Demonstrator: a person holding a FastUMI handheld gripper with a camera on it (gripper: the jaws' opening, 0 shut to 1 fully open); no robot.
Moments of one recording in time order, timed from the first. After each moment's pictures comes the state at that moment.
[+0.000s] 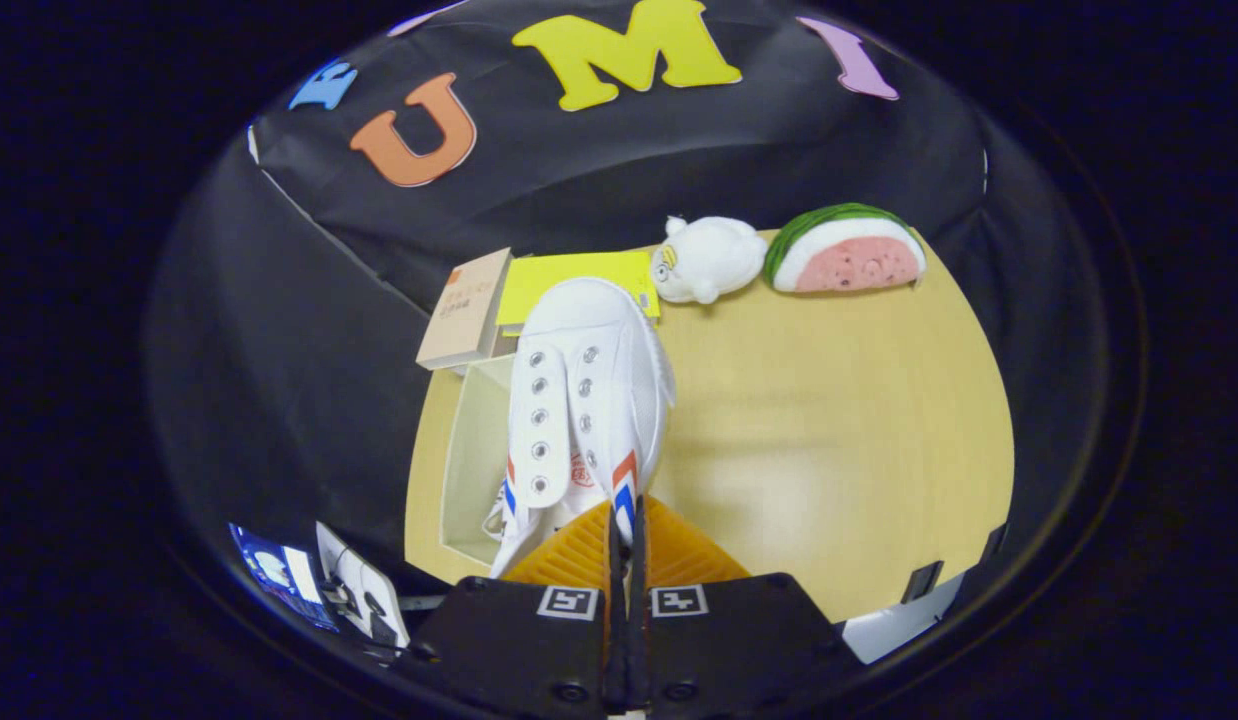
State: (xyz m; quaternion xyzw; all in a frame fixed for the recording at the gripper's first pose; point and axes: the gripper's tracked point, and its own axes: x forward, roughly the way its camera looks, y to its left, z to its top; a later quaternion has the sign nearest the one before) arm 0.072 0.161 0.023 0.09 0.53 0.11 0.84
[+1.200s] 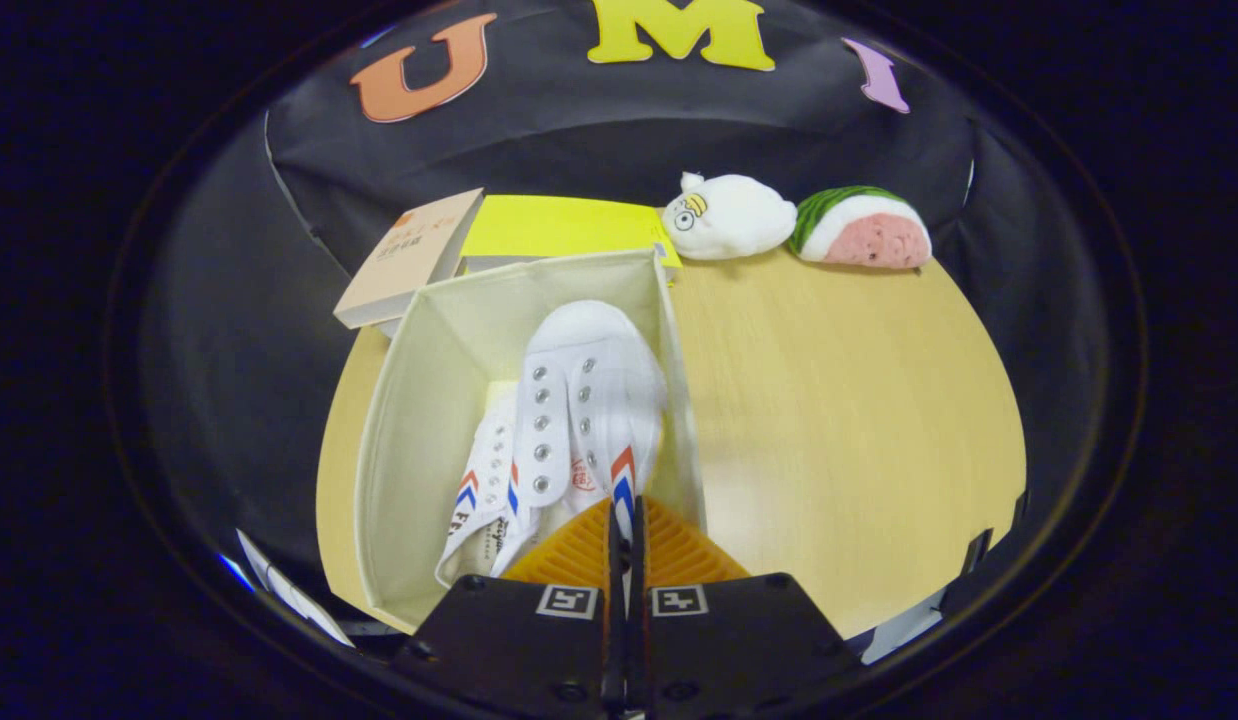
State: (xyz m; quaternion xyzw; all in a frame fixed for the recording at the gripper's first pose) arm 0.087 0.240 -0.116 0.03 0.51 0.00 0.86
